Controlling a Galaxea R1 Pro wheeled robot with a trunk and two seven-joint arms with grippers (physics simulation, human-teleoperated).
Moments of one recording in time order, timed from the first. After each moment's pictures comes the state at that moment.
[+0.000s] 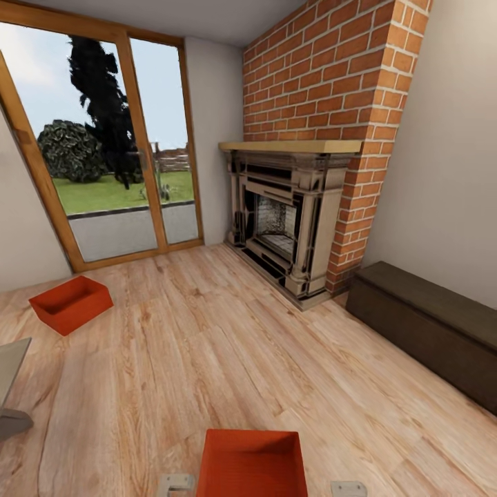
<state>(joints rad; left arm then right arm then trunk) -0.39 -0.07 0.03 -0.28 -0.05 0.25 0.04 -0.40 0.05 0.53 -0.16 -0.48 0.00 -0.30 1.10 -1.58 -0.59</state>
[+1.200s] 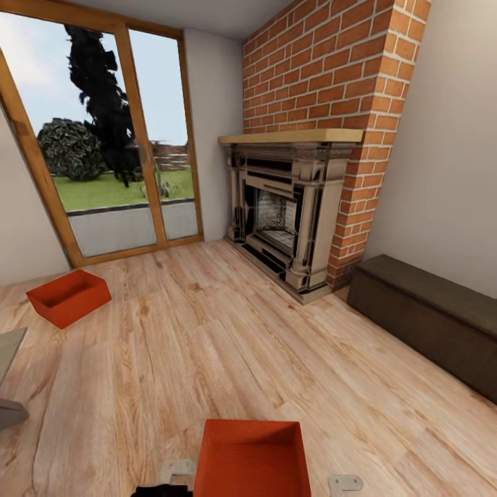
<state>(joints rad) -0.39 -0.07 0.03 -0.35 -0.05 0.26 0.05 -0.40 0.05 0.53 -0.19 -0.48 0.00 -0.30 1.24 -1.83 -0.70</state>
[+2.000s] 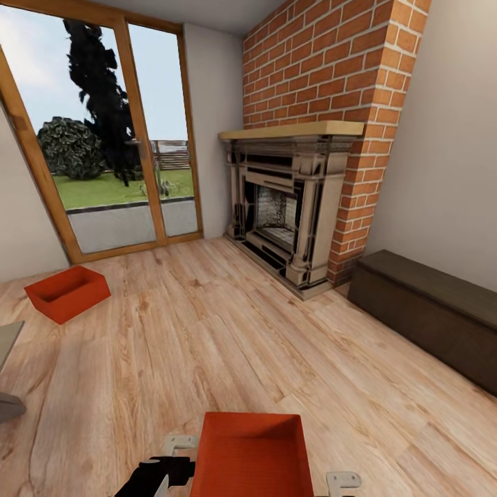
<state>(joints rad) -0.38 -0.08 0.03 -0.51 -0.05 0.32 0.05 -0.40 0.05 0.53 -0.21 -0.48 0.00 -0.30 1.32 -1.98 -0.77</state>
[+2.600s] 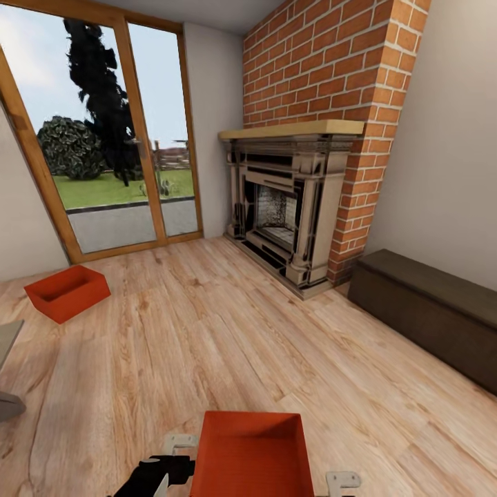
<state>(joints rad) -0.38 -0.08 0.03 -0.52 -0.05 0.32 0.05 -0.40 0.05 0.53 -0.21 -0.48 0.00 -0.29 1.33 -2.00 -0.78</state>
